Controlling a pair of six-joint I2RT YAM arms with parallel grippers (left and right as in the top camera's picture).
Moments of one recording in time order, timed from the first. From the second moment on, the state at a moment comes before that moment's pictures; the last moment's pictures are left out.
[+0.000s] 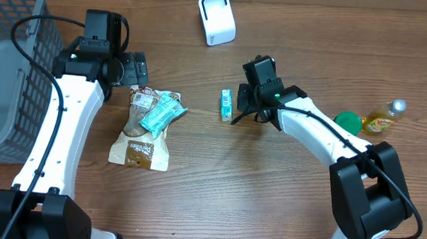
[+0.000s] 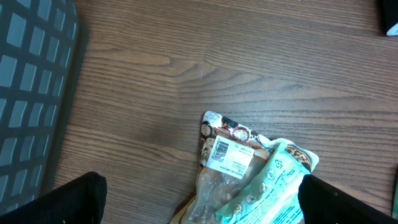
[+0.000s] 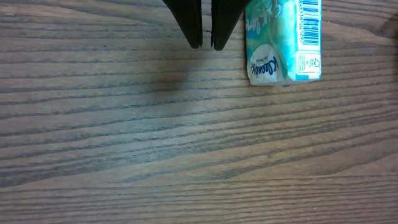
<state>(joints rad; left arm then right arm) -0.05 1.62 1.45 -0.89 -0.17 -0.23 0.47 1.87 1.24 -0.41 0.10 0.46</state>
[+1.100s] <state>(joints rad) -0.05 1.62 1.45 -0.89 -0.17 -0.23 0.47 1.89 1.24 -0.43 -0.06 0.57</state>
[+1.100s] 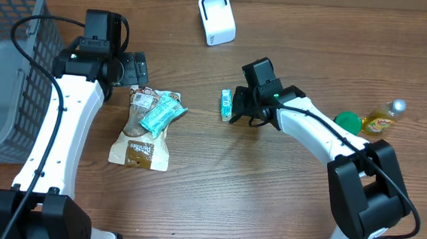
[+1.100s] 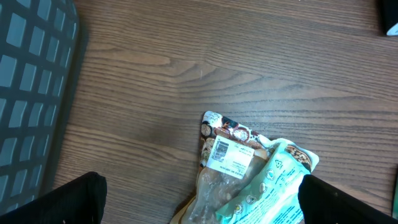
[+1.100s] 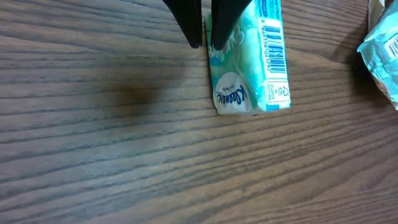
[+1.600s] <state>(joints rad) -0.05 1.62 1.45 -0.89 -0.17 -0.23 0.47 1.93 1.24 -0.39 -0.23 0.50</state>
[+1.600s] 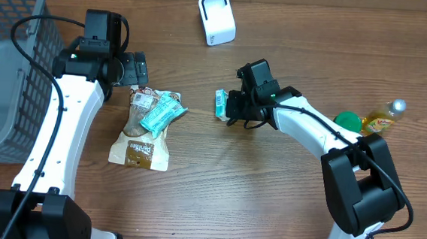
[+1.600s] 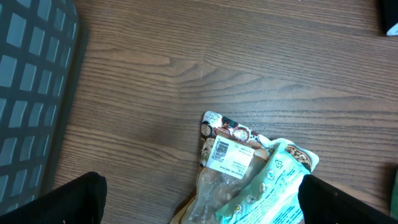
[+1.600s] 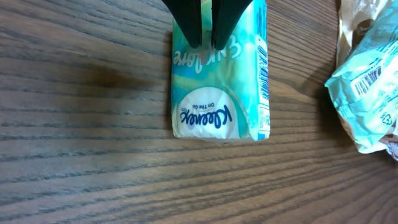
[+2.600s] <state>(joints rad) -0.05 1.62 1.45 -0.89 -0.17 -0.23 0.47 1.97 1.24 -0.28 -0.29 0.44</state>
